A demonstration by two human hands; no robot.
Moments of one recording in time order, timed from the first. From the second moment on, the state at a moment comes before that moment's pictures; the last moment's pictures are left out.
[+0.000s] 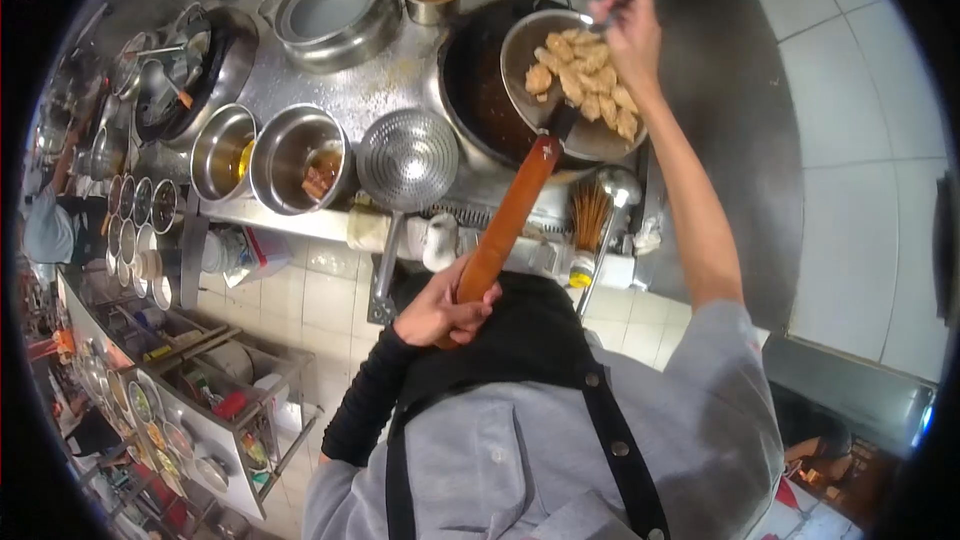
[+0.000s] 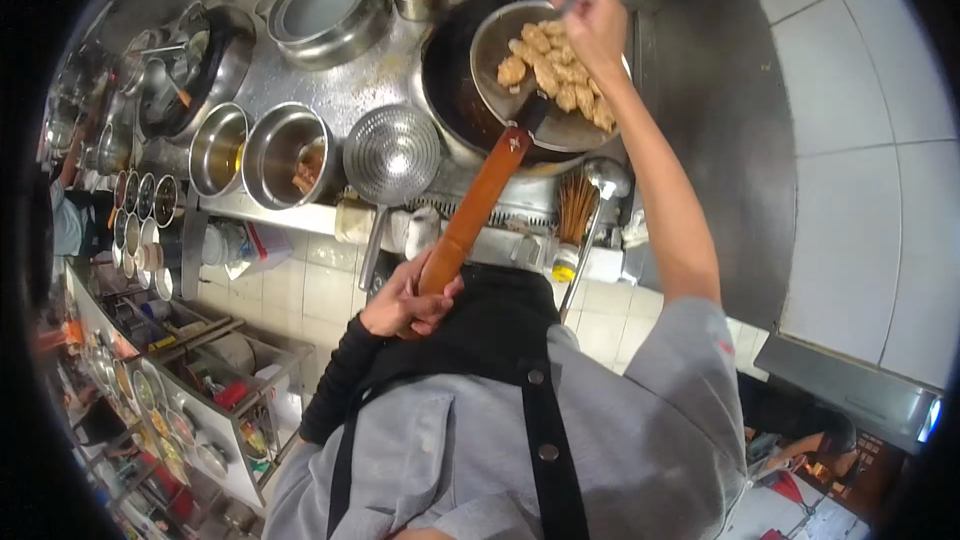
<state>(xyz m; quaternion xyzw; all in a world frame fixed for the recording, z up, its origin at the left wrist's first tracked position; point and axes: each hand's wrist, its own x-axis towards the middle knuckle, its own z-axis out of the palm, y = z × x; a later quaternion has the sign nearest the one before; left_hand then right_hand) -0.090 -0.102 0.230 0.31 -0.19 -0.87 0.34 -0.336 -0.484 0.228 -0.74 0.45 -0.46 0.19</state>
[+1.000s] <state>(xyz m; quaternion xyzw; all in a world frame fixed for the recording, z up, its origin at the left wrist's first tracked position) -0.091 -0.100 0.227 0.31 -0.21 -0.86 0.35 -0.306 -0.446 0.253 -0.75 0.43 -0.46 0.22</state>
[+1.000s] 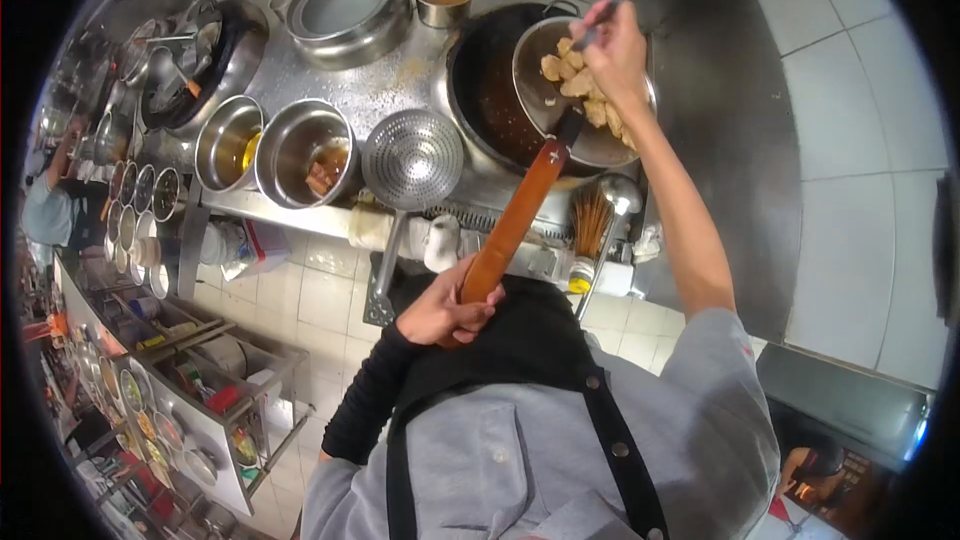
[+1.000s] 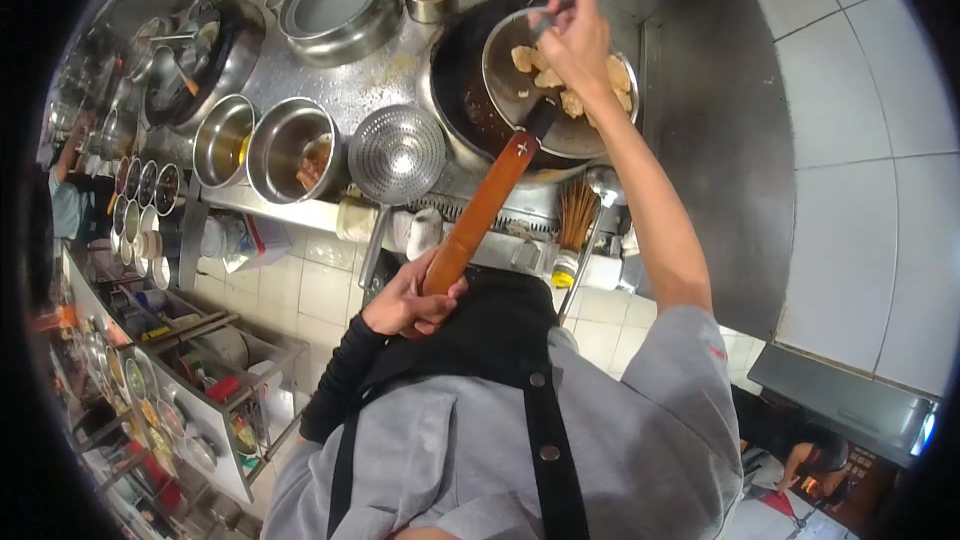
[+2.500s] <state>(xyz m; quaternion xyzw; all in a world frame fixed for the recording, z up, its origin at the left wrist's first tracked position) -0.087 -0.172 0.158 0.37 -0.21 -0.82 0.38 -0.511 -0.207 0.394 -0.63 0.30 -0.72 -0.01</state>
